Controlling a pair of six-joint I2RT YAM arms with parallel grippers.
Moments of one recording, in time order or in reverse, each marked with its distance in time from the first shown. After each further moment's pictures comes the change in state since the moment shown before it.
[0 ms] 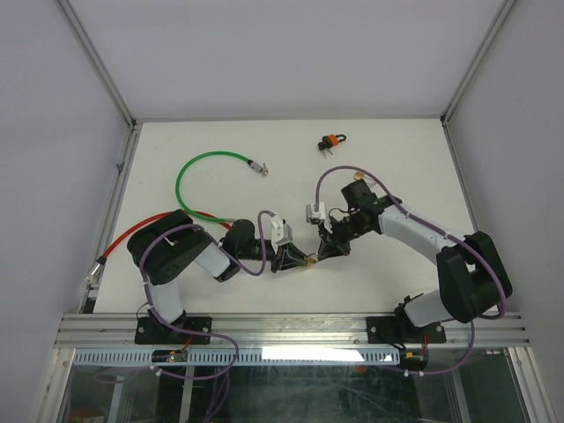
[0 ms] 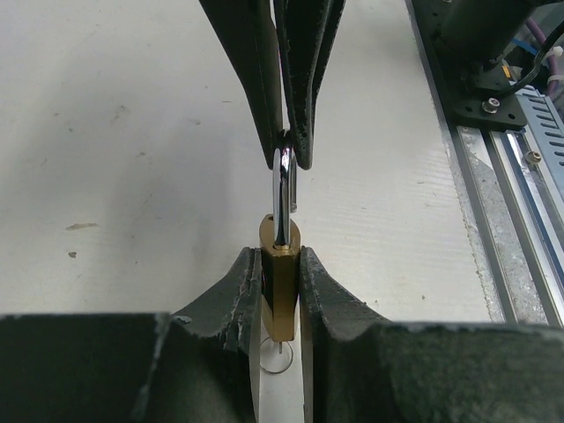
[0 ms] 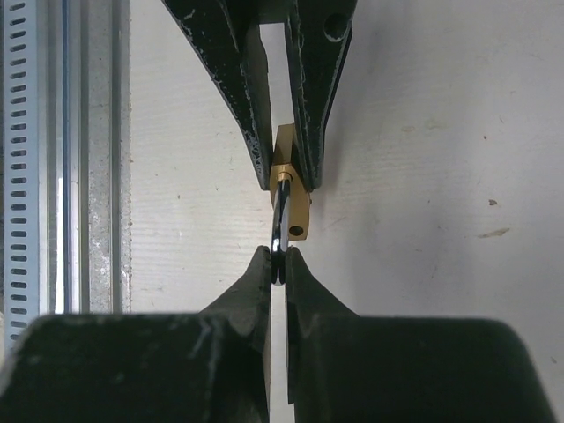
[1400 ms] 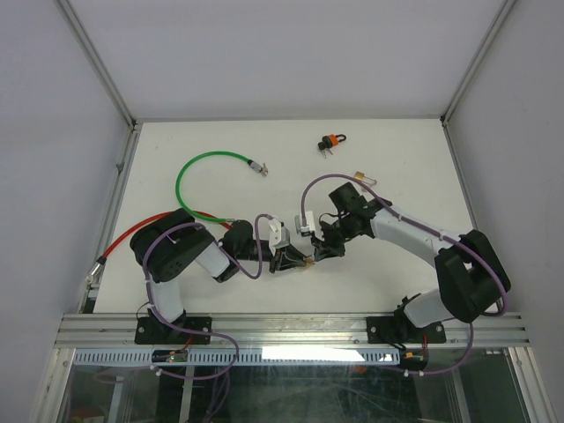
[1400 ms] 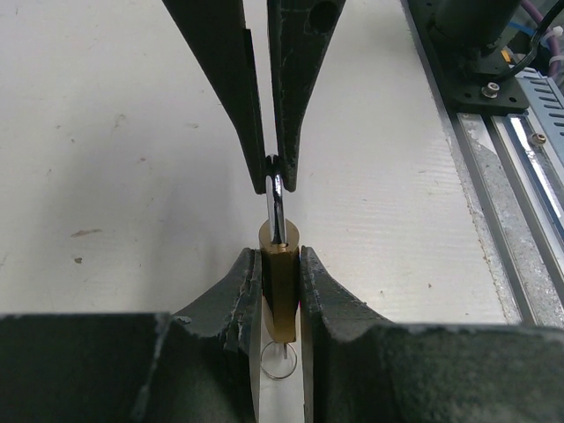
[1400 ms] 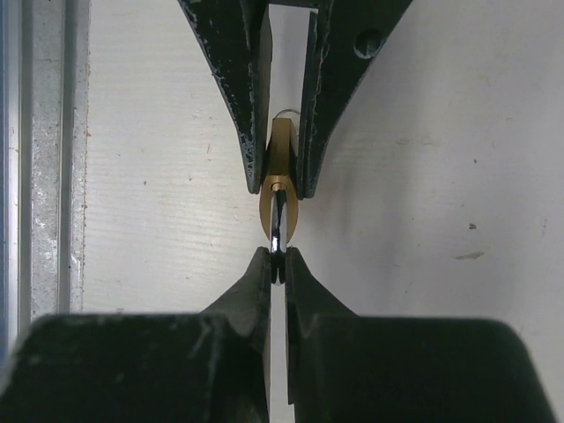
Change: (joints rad) left arm 0.007 0.027 -0.009 0.048 0.035 0.053; right arm 0.106 0.007 0.003 0.039 0.131 -0.082
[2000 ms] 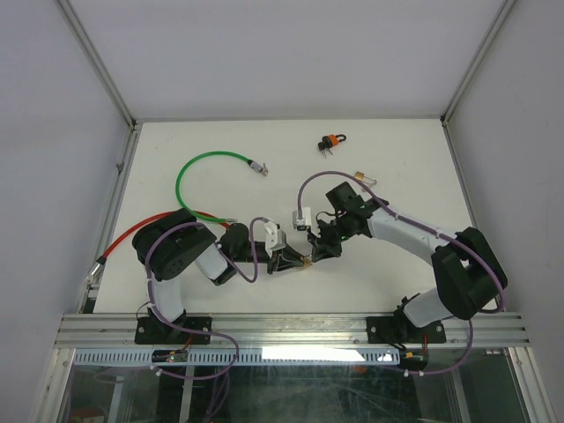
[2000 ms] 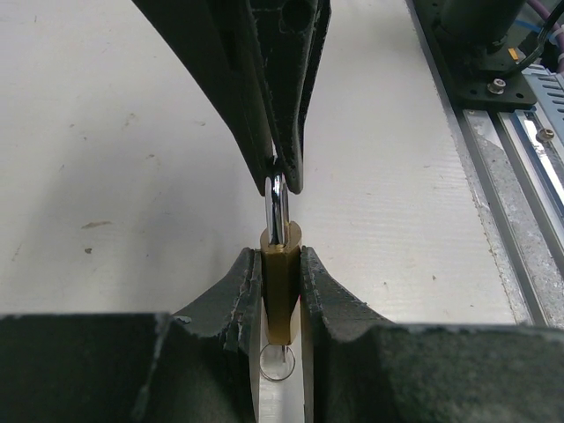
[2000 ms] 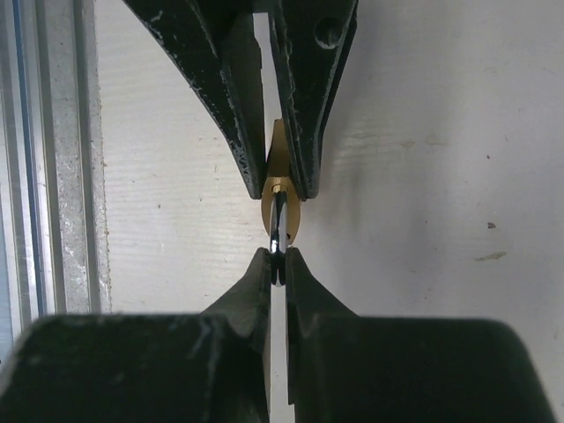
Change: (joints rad) left arm 0.009 0.022 -0.040 0.097 -0.009 0.004; right arm 0.025 0.033 0.029 0.009 0.008 0.138
